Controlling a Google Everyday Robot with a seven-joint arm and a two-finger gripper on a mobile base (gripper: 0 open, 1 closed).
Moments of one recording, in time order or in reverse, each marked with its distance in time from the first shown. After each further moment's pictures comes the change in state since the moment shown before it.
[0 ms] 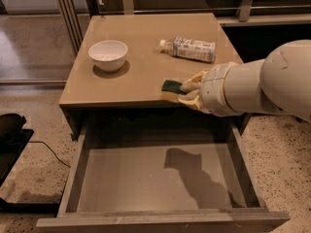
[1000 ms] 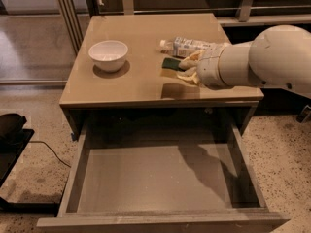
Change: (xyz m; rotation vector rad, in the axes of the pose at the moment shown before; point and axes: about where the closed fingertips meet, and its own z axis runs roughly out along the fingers) arm 0.000 -0.069 0.046 0.074 -0.078 -0.066
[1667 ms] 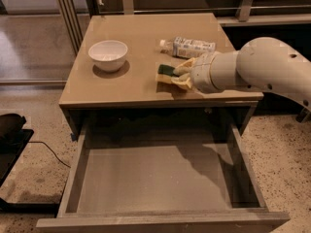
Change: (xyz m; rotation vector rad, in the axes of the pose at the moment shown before) arm 0.018 0.005 0.044 -0.039 -0.040 0.028
